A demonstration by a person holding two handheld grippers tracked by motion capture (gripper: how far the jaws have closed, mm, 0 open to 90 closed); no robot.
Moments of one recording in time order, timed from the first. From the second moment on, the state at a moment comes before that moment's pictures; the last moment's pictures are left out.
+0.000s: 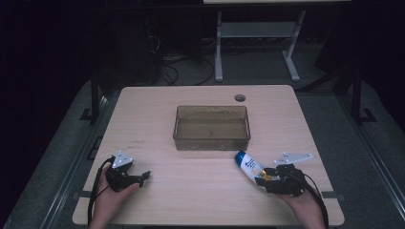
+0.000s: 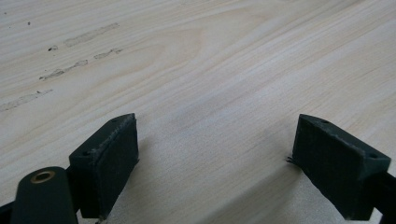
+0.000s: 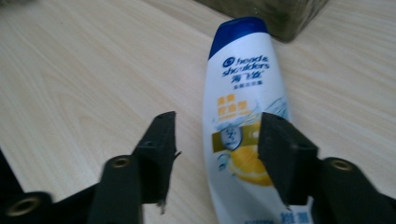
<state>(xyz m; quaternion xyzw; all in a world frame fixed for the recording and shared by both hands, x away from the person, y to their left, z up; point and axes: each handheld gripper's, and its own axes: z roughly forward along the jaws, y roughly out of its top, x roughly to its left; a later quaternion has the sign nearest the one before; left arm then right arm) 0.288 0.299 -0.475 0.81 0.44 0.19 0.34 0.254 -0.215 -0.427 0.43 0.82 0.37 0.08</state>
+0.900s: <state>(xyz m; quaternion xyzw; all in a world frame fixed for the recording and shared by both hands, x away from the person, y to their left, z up) 0.288 0.299 -0.475 0.81 0.44 0.19 0.35 0.303 -0.195 -0.421 0.43 0.85 0.30 0.08</state>
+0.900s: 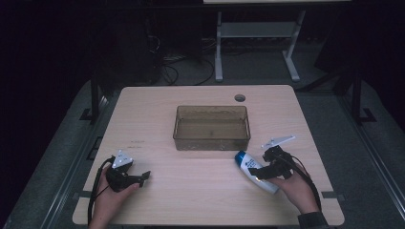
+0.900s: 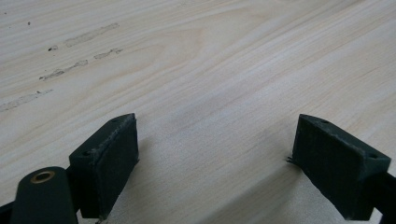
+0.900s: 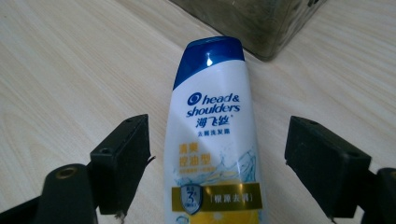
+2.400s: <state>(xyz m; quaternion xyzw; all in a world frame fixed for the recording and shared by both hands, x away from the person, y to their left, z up) 0.288 0.299 -0.475 0.81 0.44 0.19 0.35 0.338 -0.150 -0.449 0.40 0.90 0.18 0.07</state>
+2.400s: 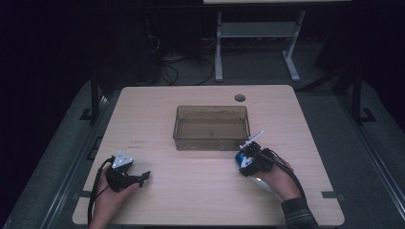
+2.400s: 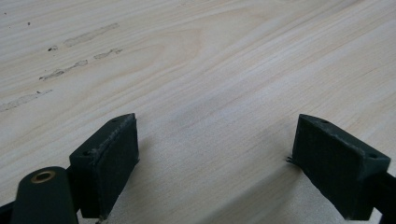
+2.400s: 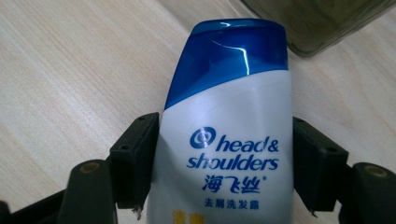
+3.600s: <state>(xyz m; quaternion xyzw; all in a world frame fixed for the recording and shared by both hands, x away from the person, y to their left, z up) 0.288 0.299 -0.475 0.81 0.44 0.19 0.35 0.319 -0.193 -0.412 0.43 0.84 0.33 0.05</state>
